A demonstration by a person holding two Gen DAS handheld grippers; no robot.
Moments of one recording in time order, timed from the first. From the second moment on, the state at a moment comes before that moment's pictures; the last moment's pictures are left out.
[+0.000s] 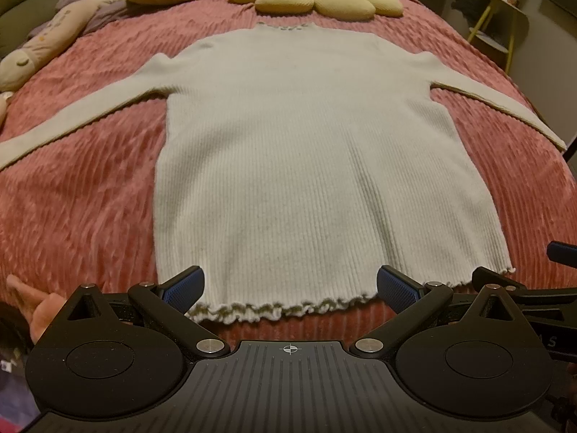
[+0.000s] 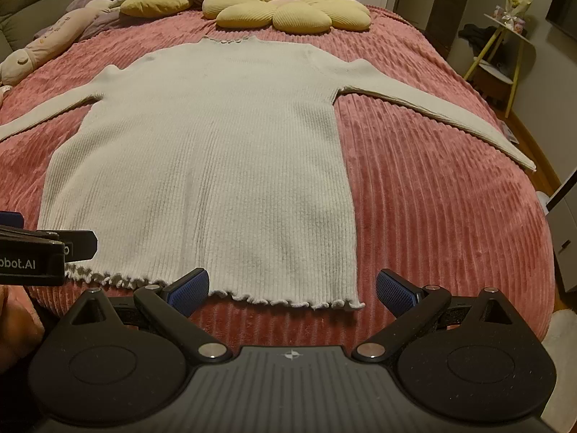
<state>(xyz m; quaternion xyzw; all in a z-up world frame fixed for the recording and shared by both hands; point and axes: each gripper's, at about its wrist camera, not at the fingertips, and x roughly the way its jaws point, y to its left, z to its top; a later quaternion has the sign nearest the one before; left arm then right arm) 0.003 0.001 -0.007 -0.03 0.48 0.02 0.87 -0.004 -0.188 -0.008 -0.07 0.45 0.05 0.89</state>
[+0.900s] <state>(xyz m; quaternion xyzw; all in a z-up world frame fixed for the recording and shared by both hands) 0.004 0.001 -0.010 -0.03 0.49 0.02 0.87 -0.002 -0.189 -0.010 -0.06 0.45 0.05 0.89</state>
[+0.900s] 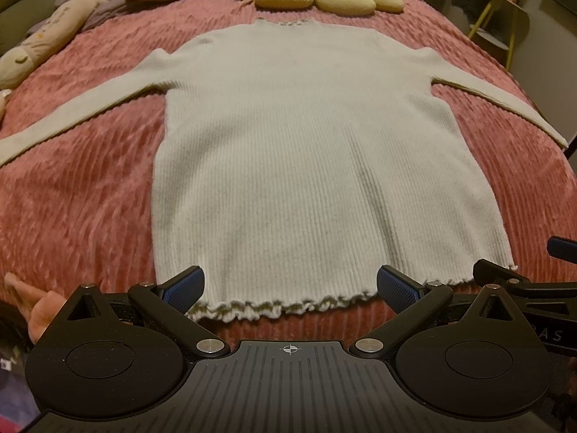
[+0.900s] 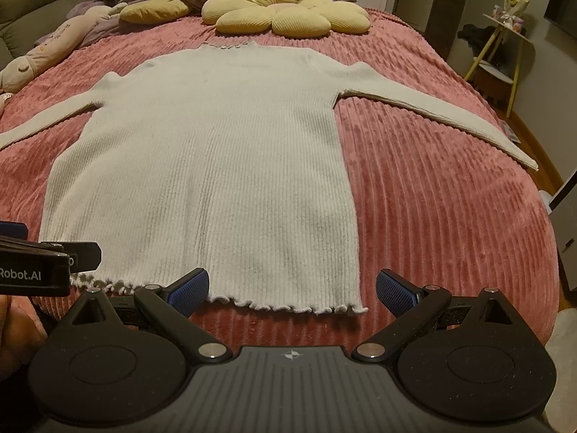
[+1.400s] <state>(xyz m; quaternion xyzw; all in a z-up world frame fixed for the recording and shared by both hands) 0.006 0.001 -0.012 -0.03 0.49 0.02 0.87 0.000 -0.189 -0.011 -0.05 0.45 0.06 0.89</state>
